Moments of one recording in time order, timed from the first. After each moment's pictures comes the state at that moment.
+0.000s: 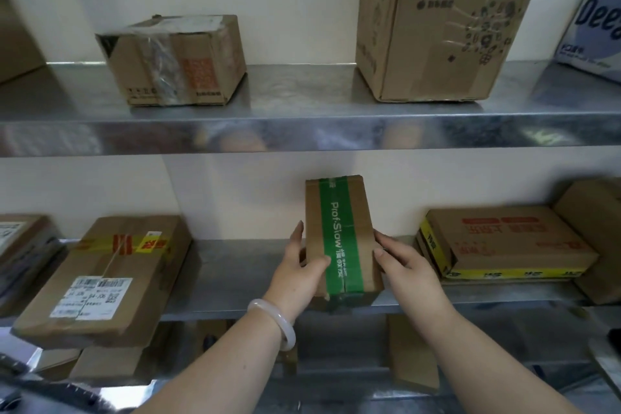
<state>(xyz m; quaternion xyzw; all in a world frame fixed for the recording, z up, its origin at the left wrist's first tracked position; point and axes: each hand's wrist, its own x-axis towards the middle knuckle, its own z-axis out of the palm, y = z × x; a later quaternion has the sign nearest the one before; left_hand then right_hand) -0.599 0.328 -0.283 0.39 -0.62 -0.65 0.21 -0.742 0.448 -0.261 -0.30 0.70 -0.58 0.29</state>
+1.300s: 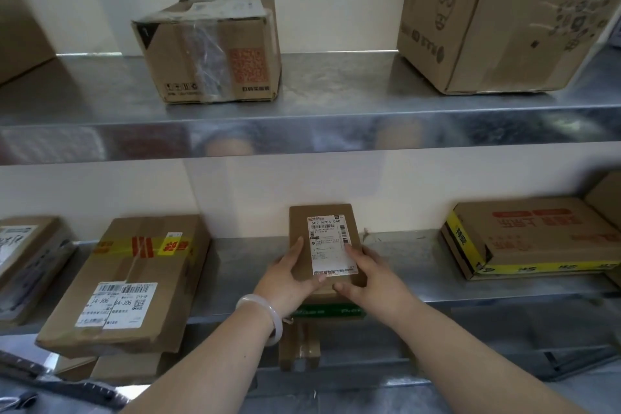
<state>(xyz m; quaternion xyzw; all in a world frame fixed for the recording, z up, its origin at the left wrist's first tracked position) -0.546 0.262 -0.318 0.43 -0.78 -0.45 0.05 -0.697 0.382 -0.308 -0.43 0.80 -0.30 0.30</state>
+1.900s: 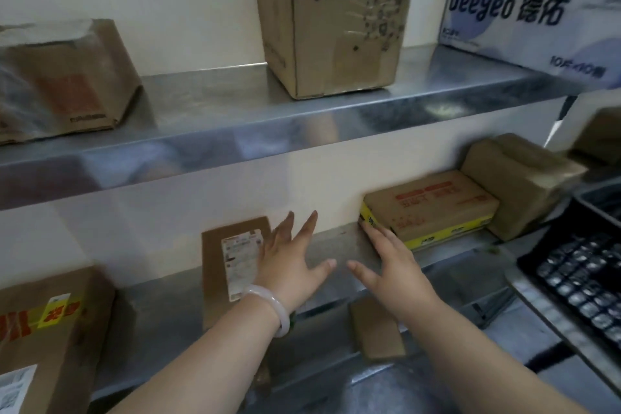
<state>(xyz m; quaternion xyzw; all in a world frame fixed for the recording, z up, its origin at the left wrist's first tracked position) -0.655 0.322 -0.276 0.26 -0.93 -0.26 0.06 -0.764 0.490 -0.274 -0.33 0.88 -0.32 0.11</state>
